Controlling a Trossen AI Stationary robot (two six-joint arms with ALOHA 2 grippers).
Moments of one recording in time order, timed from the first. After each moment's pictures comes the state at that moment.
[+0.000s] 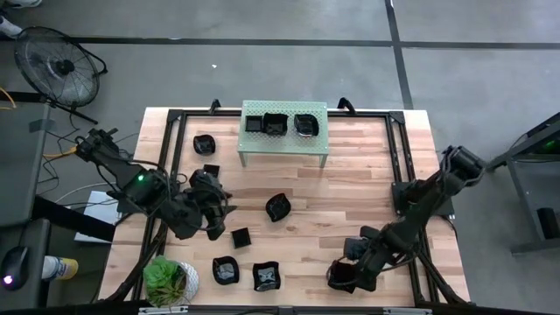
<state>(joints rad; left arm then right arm) -0.63 1.29 1.47 -1.09 -0.67 -0.96 0.80 1.56 0.99 -0.68 -0.01 1.12</state>
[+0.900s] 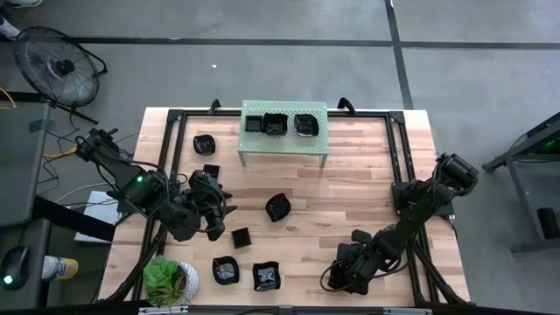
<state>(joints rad) -0.64 1.29 1.47 -1.09 -0.70 -0.97 0.80 1.68 0.99 -0.55 0.06 1.06</state>
